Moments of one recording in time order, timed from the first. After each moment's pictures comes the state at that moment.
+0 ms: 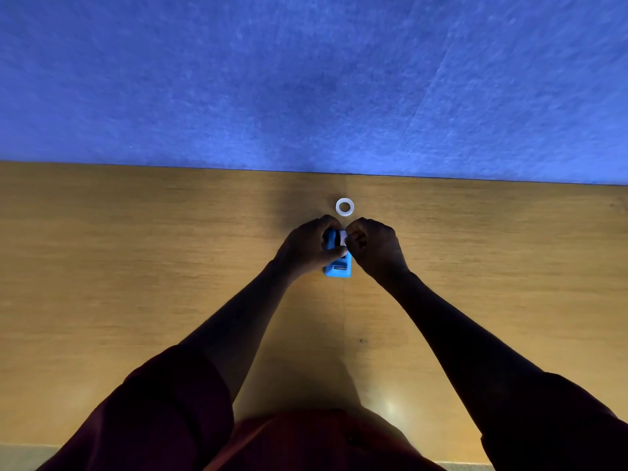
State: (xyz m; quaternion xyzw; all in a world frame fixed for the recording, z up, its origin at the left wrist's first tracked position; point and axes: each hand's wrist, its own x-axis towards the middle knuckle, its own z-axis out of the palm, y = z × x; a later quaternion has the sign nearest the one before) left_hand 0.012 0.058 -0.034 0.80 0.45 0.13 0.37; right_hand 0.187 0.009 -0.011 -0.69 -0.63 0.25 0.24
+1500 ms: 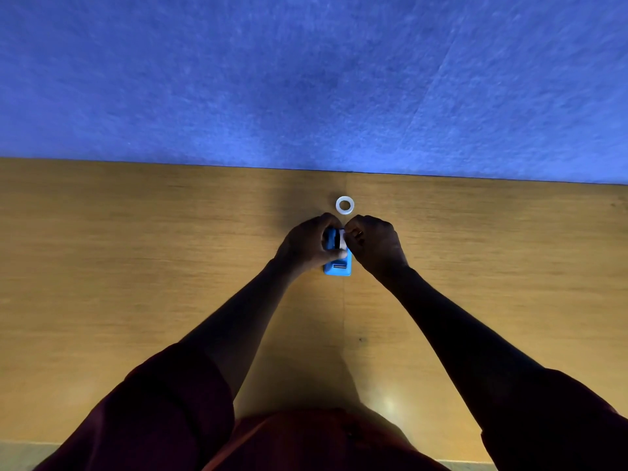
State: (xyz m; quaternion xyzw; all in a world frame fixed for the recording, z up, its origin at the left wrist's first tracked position) left_hand 0.013 0.058 -0.031 0.80 0.46 0.11 0.37; right_hand 0.184 0.013 -0.004 -0.70 -0.65 0.23 0.19
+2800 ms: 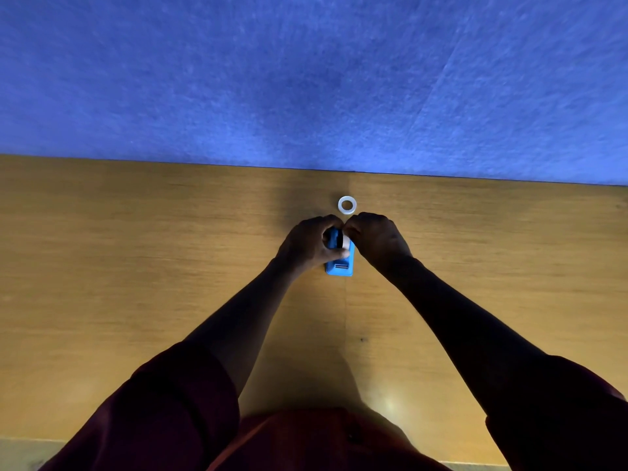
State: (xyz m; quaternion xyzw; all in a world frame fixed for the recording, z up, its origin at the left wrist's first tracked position) left_hand 0.015 0.062 -0.042 0.80 0.47 0.11 0.35; right_hand 0.192 0.025 0.002 -0.63 -0.74 0.20 0.10
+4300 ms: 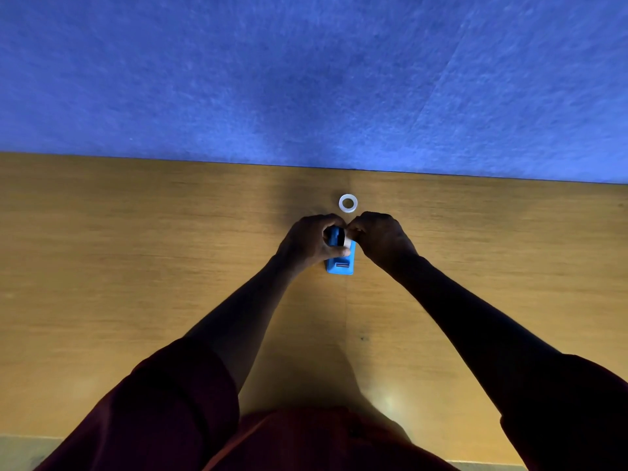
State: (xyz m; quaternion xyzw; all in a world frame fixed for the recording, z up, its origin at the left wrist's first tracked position) left_hand 0.014 0.066 -0.044 0.81 0.46 0.12 0.36; right_hand 0.198 0.026 0.000 -0.63 -0.74 0.22 0.10
